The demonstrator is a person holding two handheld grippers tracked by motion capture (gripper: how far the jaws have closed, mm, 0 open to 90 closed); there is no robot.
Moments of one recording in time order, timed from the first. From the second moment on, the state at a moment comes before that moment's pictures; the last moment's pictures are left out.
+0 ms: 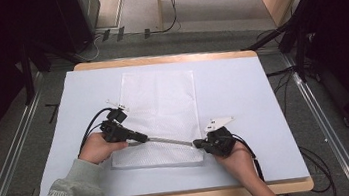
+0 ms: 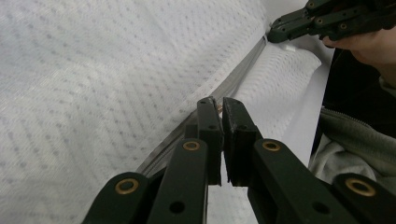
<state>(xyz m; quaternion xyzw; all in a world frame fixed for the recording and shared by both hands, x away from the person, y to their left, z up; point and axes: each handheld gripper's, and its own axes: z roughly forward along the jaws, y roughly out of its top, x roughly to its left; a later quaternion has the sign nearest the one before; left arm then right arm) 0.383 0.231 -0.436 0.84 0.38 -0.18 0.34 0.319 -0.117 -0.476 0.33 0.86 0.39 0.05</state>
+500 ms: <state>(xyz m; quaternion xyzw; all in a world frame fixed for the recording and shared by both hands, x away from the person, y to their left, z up) 0.381 0.250 -0.437 0.84 0.39 -0.18 0.33 0.320 -0.118 -0.476 0.33 0.86 0.39 0.05</state>
